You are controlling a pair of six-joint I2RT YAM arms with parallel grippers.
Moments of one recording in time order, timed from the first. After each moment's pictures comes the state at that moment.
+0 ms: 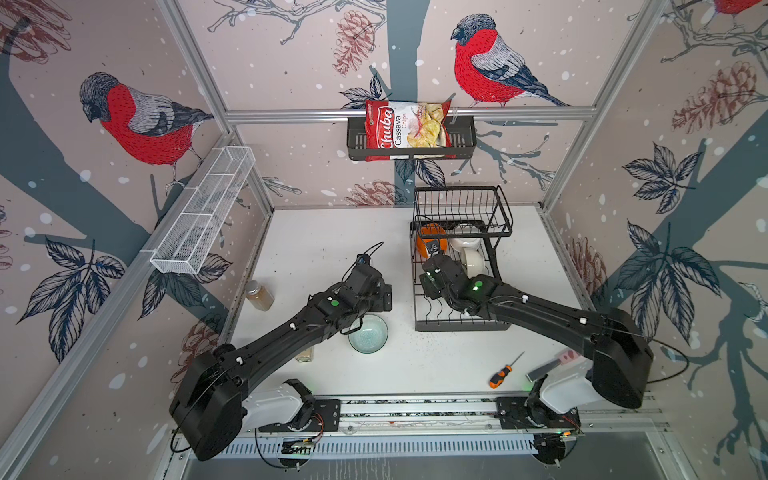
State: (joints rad) left arm -0.70 1.20 0.82 -0.48 -0.18 -0.57; right arm 0.93 1.48 1.09 -0.41 0.51 0.24
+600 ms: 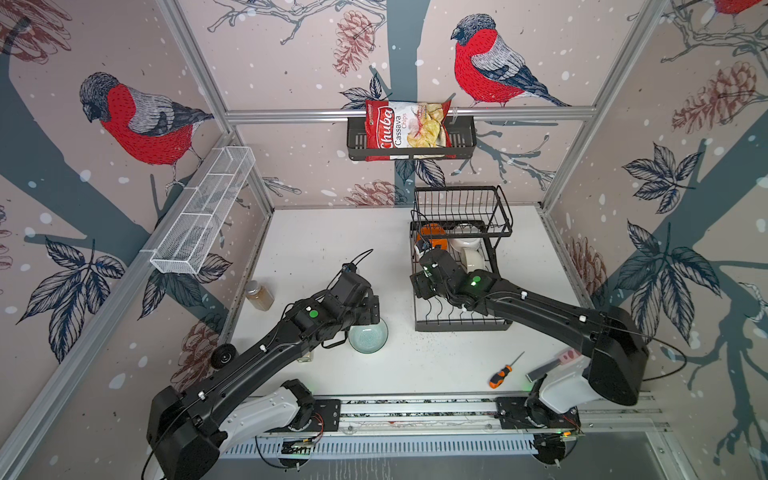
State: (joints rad) left arm -0.74 1.02 0.87 -0.81 -0.17 -0.67; right arm 0.94 1.52 1.16 -0.44 0.35 0.24
